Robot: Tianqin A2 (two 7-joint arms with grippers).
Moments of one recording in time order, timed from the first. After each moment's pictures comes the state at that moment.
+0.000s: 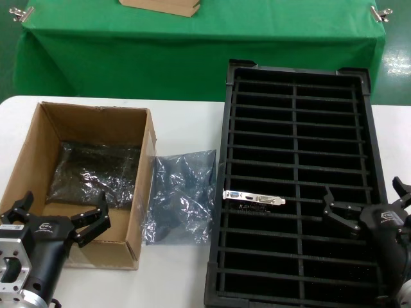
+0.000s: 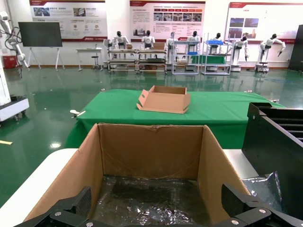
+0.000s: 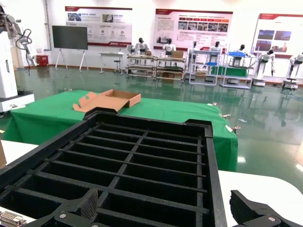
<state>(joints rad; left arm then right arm) -0.02 -0.31 1.60 -1.59 -1.81 0.02 -0.02 0.06 0.29 -1.64 1.56 1.77 -0.04 0.01</state>
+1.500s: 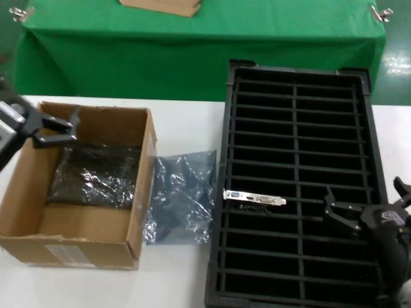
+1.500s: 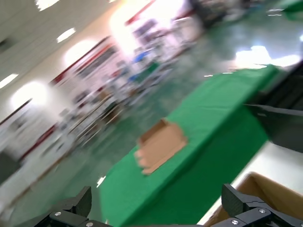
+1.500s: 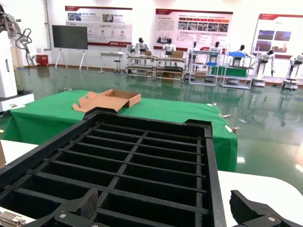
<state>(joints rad) -0.59 -1.00 2.21 -1.60 -2.33 -0.15 0.46 0.06 0.29 -1.64 1.56 1.77 -0.04 0.01</state>
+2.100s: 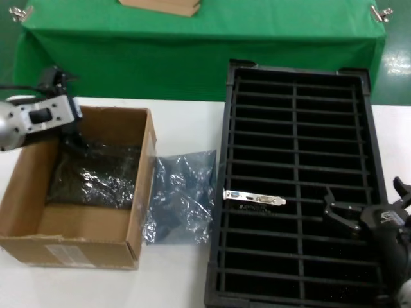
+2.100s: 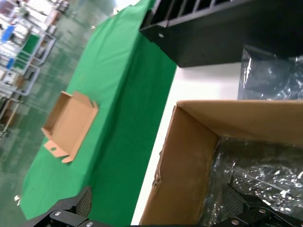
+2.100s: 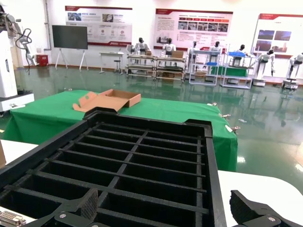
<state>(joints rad) -1.22 -0.70 2.59 -0.84 -1.64 0.48 0.16 0.06 0.29 -1.64 1.56 1.77 -0.04 0.01</state>
